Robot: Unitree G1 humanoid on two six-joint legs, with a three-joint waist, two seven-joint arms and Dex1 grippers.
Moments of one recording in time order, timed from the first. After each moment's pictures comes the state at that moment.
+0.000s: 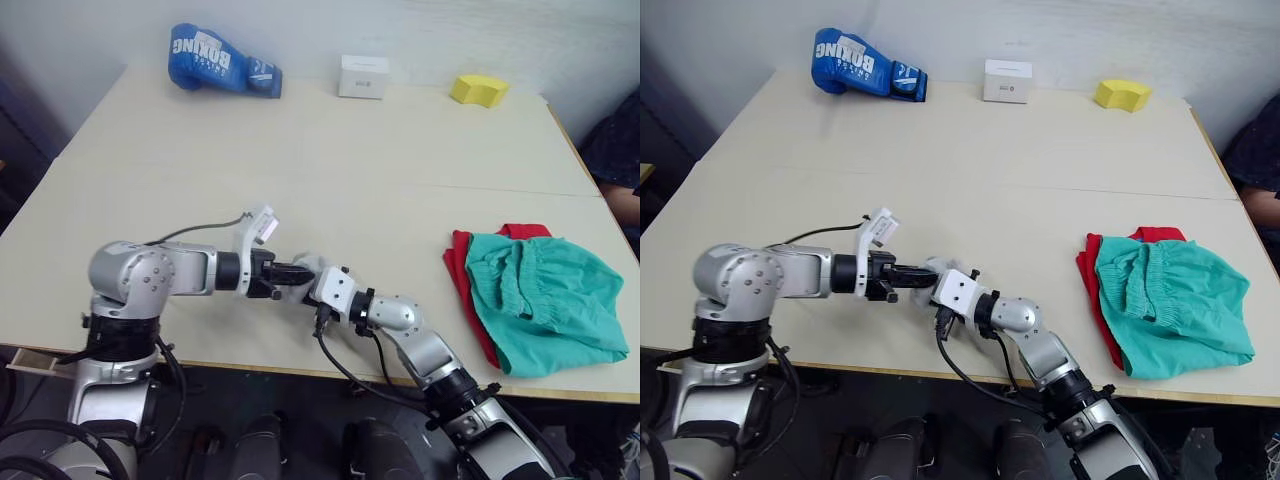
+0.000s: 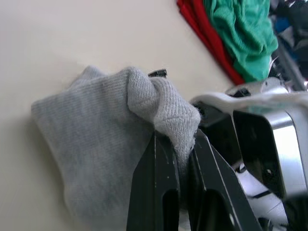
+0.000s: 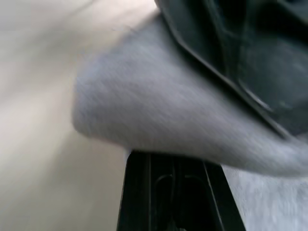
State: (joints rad) left arm -0.67 0.44 0.06 -0.09 -0.79 1.41 -0.52; right arm -0.43 -0.21 0.39 0.15 -0.05 -0.02 0.71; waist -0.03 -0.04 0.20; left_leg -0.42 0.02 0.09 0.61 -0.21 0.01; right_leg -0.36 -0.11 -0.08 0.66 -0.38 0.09
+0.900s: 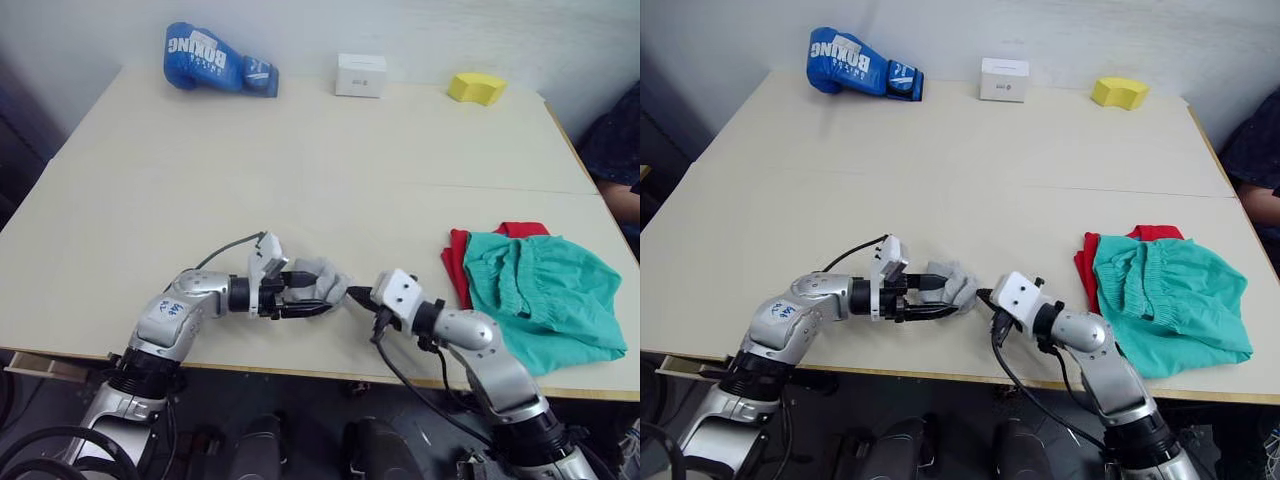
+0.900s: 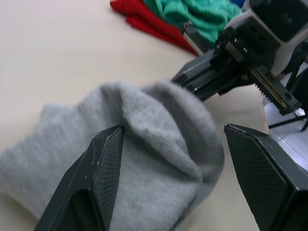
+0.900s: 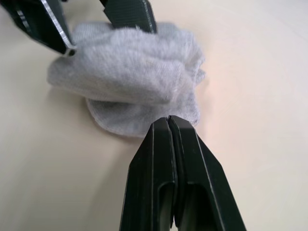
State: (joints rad) left arm -0.46 0.50 -0.16 -0.01 -0.48 0.54 -0.96; right arm -0.18 -0.44 0.19 -0.29 0.05 0.27 0.72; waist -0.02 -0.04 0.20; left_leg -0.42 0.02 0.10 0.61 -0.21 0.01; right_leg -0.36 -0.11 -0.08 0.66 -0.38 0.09
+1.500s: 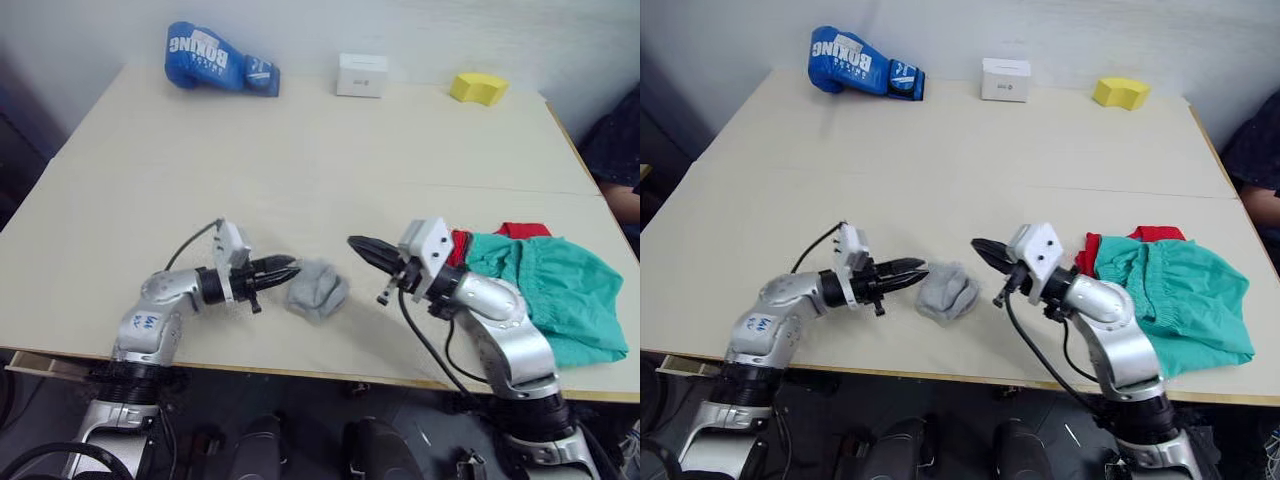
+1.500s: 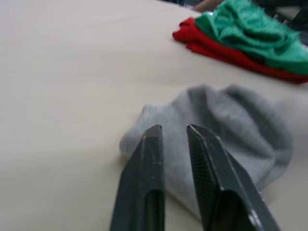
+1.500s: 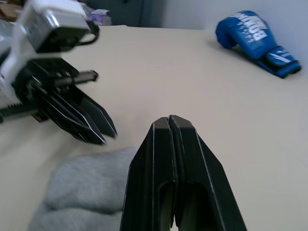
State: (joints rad) left arm -0.40 0.47 -0.04 0.11 -0.36 0.30 -0.91; right arm -0.34 -0.32 0.16 -0.32 0.21 0.30 0.69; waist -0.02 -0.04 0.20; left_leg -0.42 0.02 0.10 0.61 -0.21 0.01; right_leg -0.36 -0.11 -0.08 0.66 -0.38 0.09
